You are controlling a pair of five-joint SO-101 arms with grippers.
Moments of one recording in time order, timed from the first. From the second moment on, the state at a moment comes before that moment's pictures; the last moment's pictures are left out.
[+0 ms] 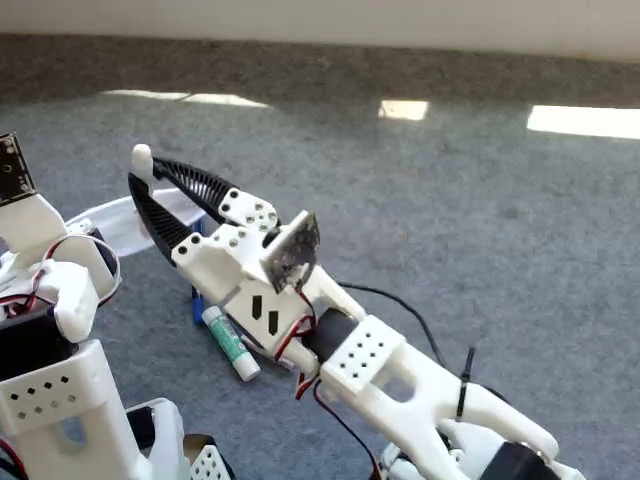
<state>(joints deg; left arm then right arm) -26.8 -56.7 33.5 73.9 9.2 -54.7 -30.3 49.6 -32.6 2.8</state>
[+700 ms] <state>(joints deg) -26.8 -56.7 33.5 73.9 9.2 -58.4 -28.9 49.6 -24.7 3.1</state>
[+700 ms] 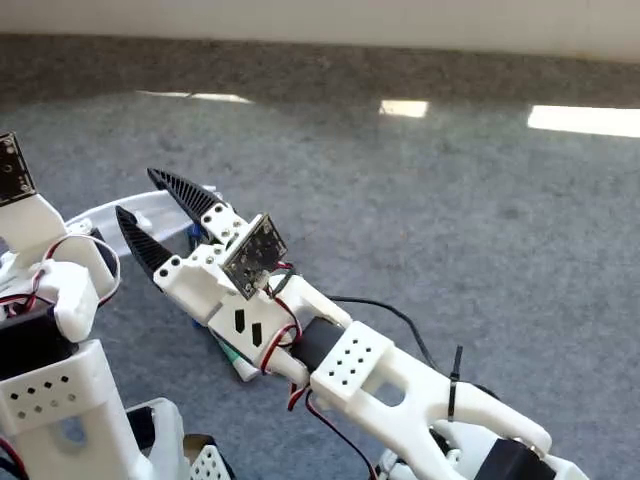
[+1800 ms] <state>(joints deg) -39.5 -56.6 33.5 73.9 9.3 -56.4 -42.5 36.5 21.6 3.1</state>
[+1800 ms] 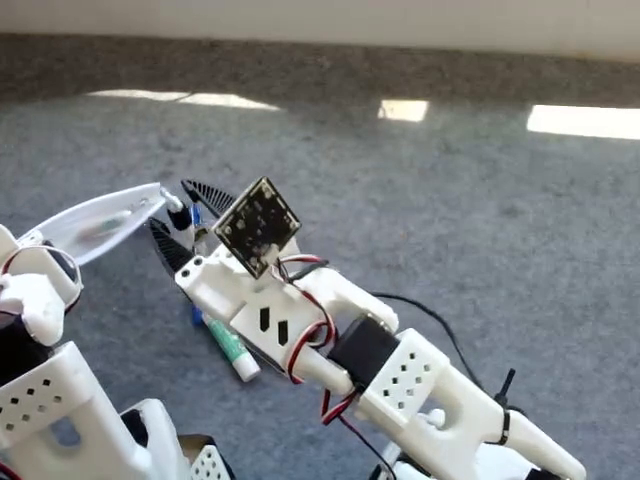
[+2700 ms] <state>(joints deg) -45.1 -56.6 33.5 72.9 11.0 -46.8 -18.1 32.9 46.6 -3.0</state>
